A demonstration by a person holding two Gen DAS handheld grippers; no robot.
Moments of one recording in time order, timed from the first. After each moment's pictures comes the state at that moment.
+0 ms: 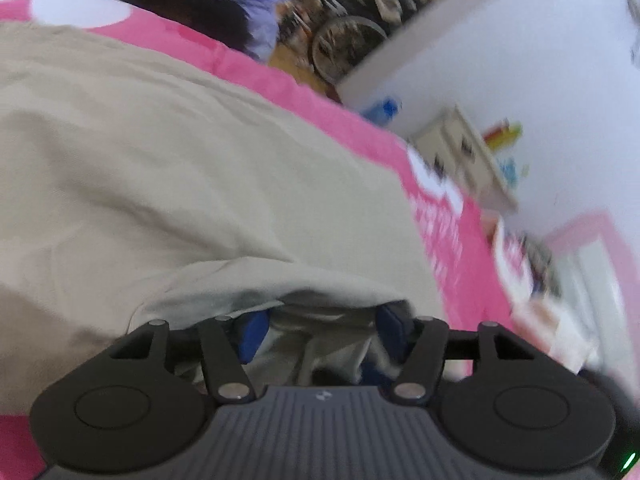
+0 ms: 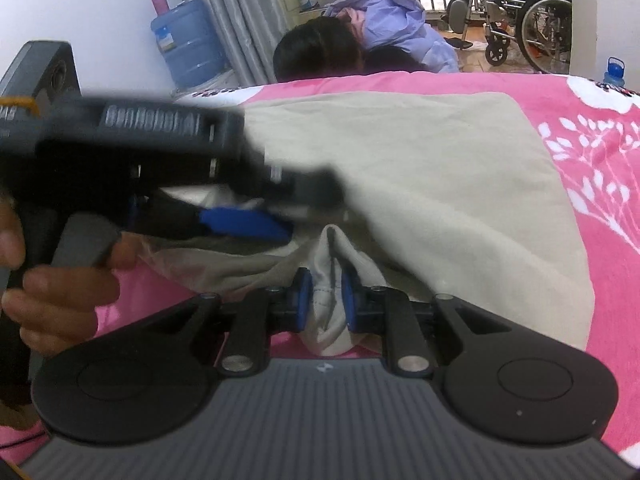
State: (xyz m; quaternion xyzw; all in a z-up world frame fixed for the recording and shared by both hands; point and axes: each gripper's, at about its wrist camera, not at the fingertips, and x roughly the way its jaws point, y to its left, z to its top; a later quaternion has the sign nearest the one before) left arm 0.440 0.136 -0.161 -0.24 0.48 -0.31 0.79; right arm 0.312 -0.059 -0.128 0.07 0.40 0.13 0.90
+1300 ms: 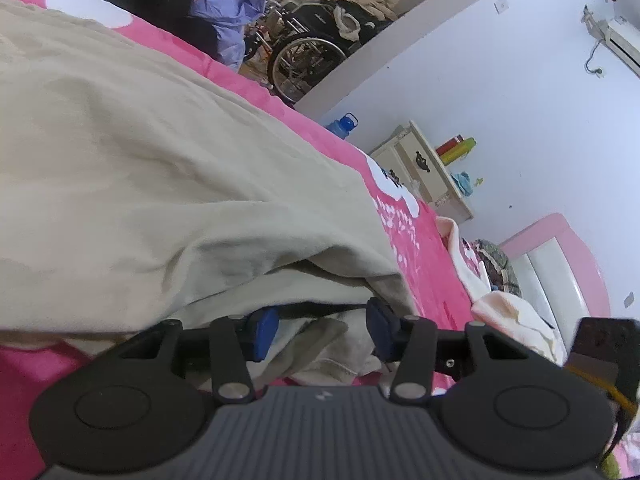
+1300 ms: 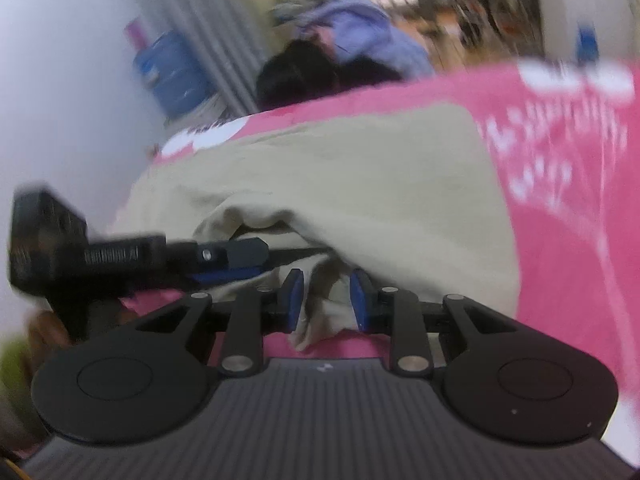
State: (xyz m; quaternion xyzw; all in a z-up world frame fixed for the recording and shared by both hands) left arm 0.400 0.180 -0.164 -0.25 0.44 -0.36 0.78; right arm 0.296 -0.091 -0.081 0.10 0.39 0.12 0.91
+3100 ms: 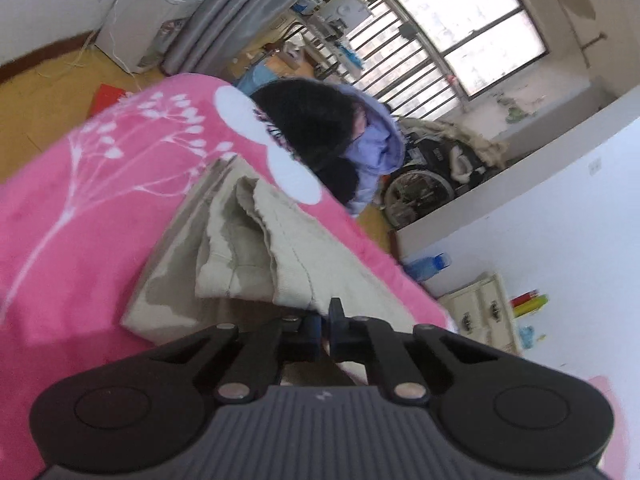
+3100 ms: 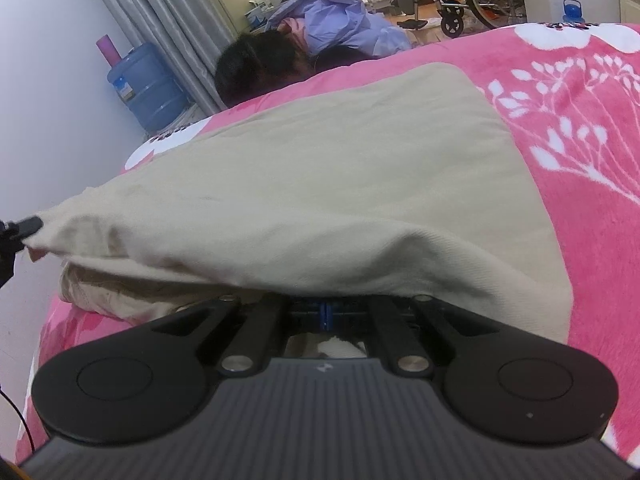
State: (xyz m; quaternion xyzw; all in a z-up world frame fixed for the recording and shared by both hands) left arm 0.391 0.343 -0.098 -0.35 0.40 -0.14 0.84; right arm 0.339 -0.104 -0.152 0.18 0.39 0.09 0.90
